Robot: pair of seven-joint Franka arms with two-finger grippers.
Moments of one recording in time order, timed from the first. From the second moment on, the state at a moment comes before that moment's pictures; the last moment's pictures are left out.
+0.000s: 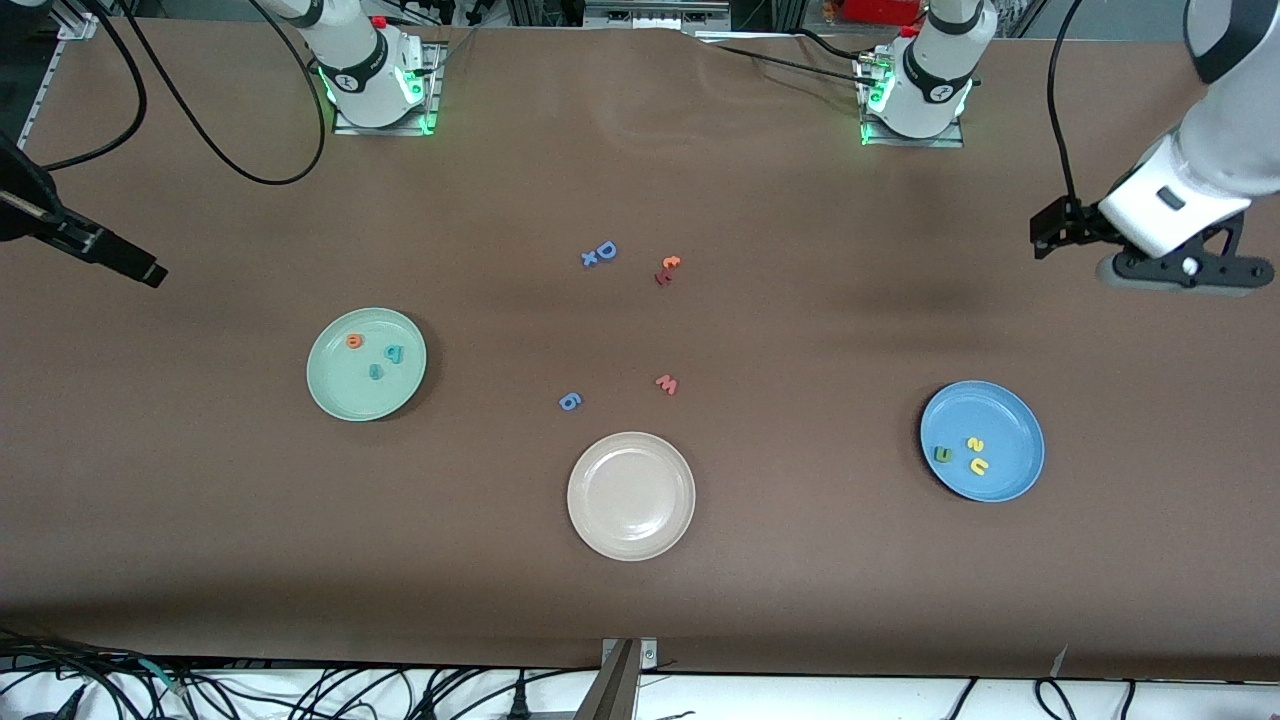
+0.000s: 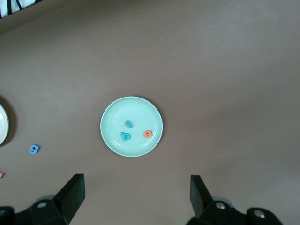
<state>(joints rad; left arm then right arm) 0.02 -0.04 -0.10 -1.73 0.03 1.59 -0.02 0.52 0.14 -0.55 -1.41 0.06 1.51 0.38</state>
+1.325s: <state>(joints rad) -0.06 -0.14 0.08 -1.69 -0.03 1.67 -0.05 0.02 0.08 -0.08 -1.45 0.03 1.56 0.24</state>
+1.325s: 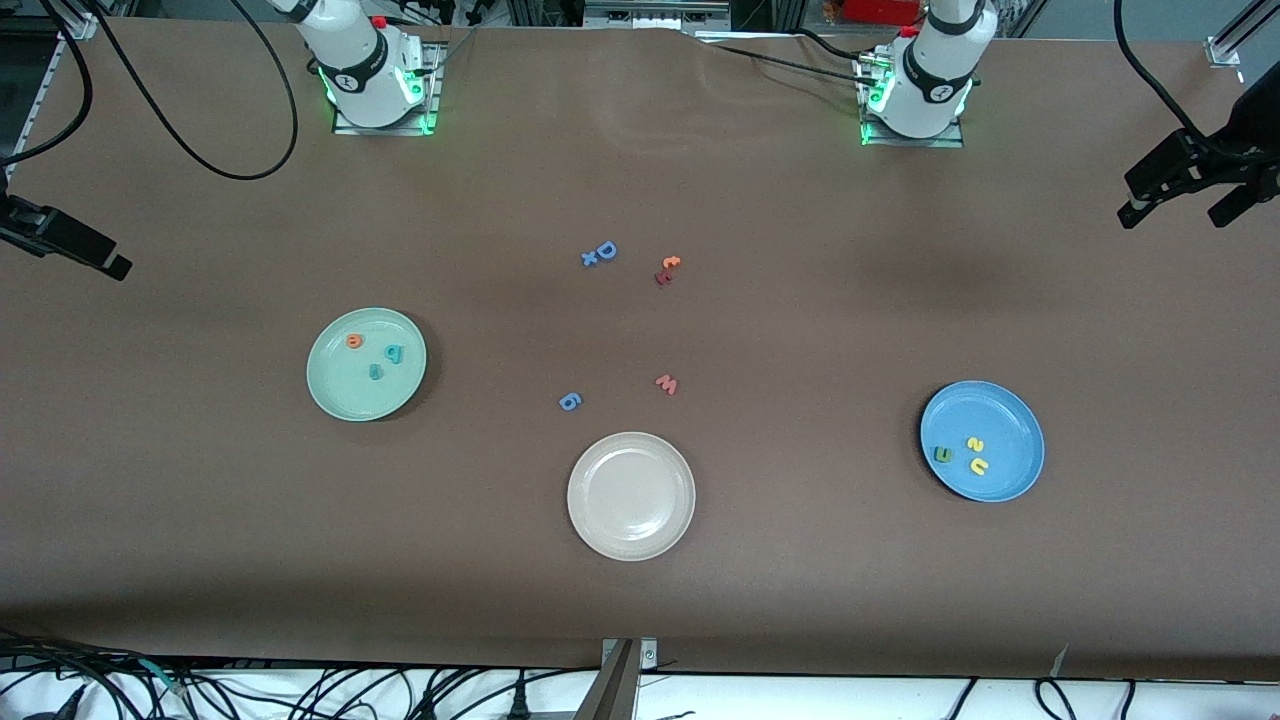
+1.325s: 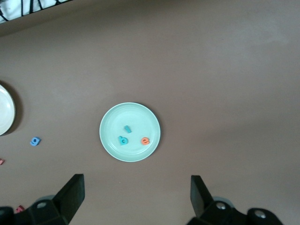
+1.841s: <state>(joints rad) -0.06 -0.03 0.08 -1.55 -0.03 1.56 -0.05 0.02 0.08 -0.09 -1.45 0.03 1.56 0.24</state>
